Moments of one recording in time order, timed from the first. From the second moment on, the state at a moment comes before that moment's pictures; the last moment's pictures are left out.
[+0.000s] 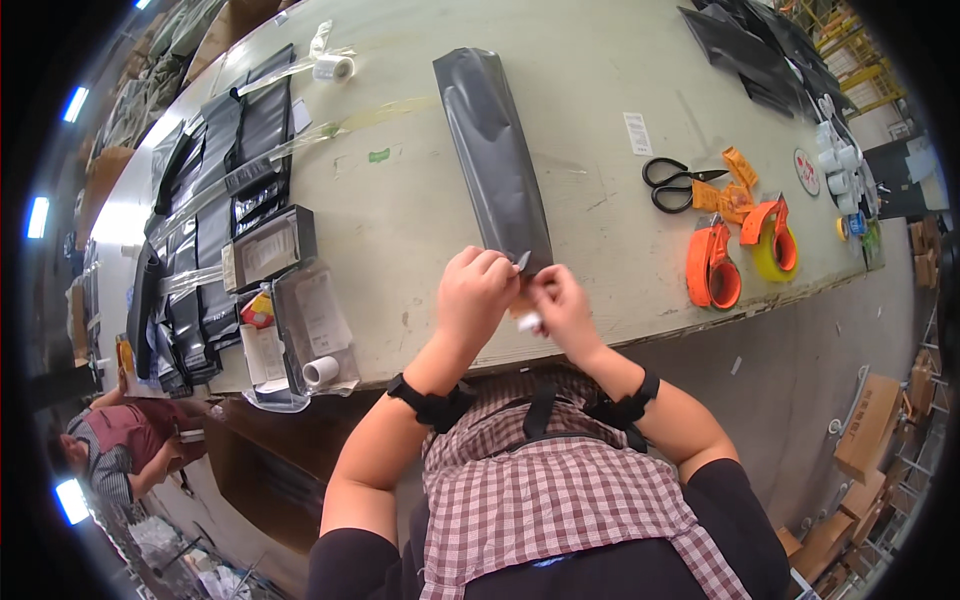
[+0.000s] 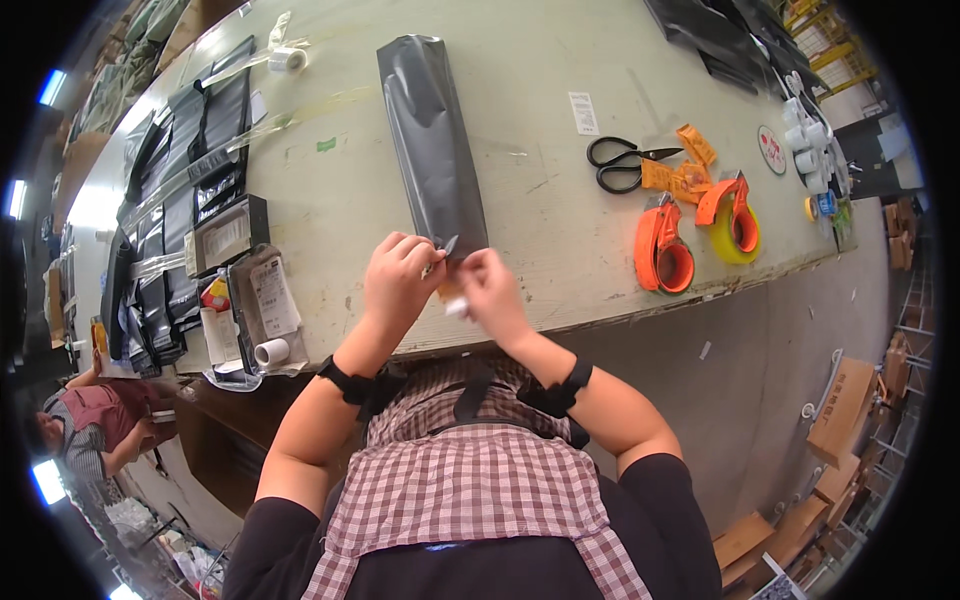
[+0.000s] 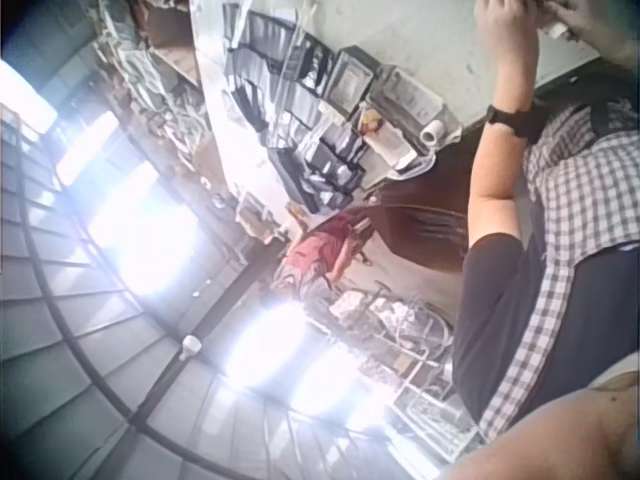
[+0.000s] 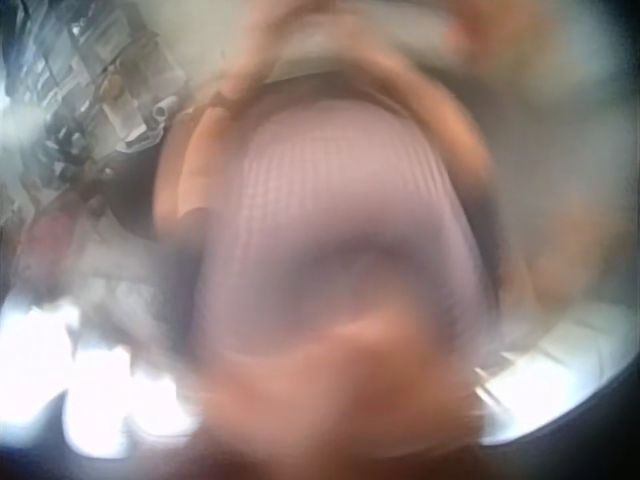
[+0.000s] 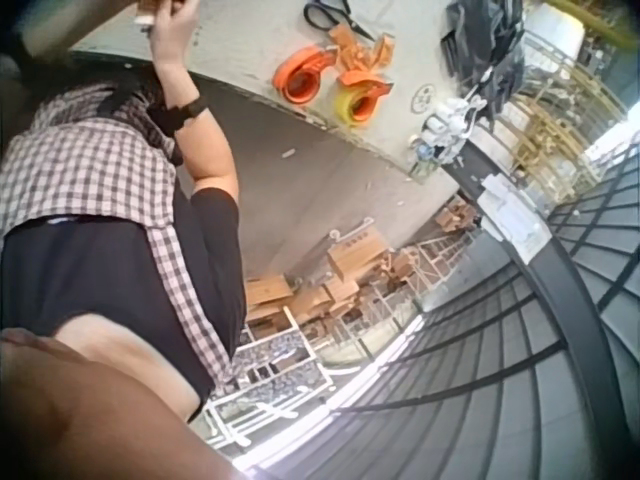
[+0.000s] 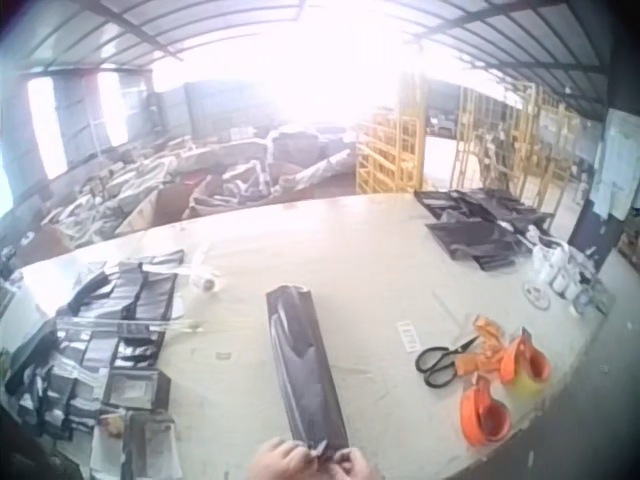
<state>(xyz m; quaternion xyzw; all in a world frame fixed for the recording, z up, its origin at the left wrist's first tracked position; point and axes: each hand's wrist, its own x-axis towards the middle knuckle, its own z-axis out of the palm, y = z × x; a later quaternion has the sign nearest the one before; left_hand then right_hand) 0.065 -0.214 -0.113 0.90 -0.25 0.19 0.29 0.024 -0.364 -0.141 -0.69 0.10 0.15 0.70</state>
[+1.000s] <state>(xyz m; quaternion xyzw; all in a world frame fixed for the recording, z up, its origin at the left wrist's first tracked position) 0.057 -0.188 -0.163 0.83 0.06 -0.27 0.49 0.043 -0.339 -0.141 -0.20 0.18 0.26 0.93</state>
